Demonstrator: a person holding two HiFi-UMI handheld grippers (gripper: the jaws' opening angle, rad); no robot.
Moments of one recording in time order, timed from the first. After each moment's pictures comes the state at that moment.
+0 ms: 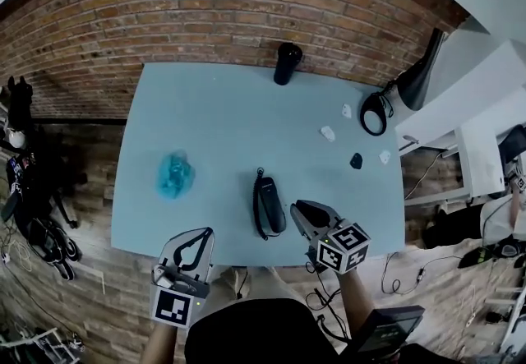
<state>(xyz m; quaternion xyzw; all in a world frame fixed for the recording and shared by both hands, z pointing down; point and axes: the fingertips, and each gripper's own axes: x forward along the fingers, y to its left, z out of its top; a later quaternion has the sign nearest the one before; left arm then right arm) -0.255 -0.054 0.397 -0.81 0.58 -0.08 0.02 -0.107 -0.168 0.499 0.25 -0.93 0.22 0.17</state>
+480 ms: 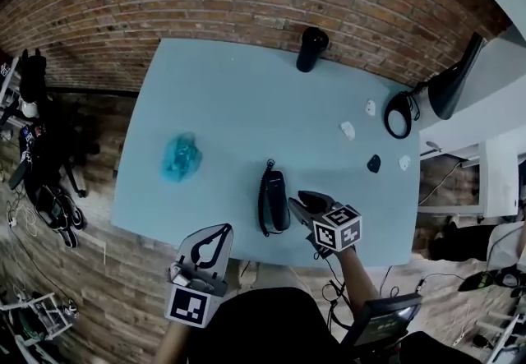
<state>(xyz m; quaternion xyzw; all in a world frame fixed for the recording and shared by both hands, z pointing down) -0.217 -0.085 0.421 -0.78 0.62 -0.08 -0.04 -0.111 -0.199 0.609 0.16 -0.91 0.28 0.26</state>
